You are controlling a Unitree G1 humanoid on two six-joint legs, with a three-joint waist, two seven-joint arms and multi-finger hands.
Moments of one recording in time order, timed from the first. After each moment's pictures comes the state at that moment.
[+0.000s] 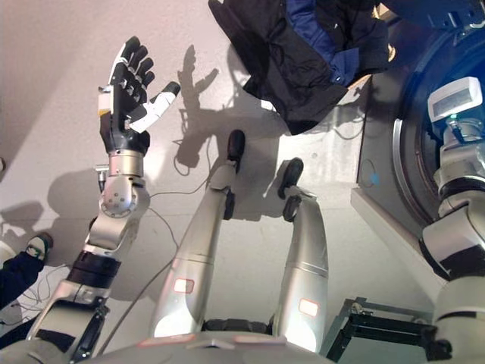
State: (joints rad) left arm -0.32 0.43 -0.16 0.06 -0.28 -0.33 0.36; right arm -1.06 -0.90 0.80 1.39 -1.14 0.18 -0.34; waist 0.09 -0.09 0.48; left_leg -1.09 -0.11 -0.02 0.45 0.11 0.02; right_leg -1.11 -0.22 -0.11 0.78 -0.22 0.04
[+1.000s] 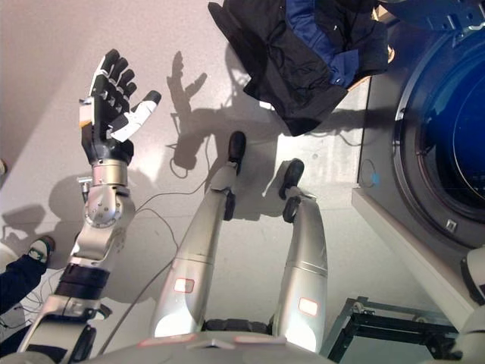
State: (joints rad) left arm -0.23 0.45 -0.07 0.03 -0.31 -0.32 0.32; right arm -0.84 -1.10 0.56 1.39 -1.00 0.18 -0.38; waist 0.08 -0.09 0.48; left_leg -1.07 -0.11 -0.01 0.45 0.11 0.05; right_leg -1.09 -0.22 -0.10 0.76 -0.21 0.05
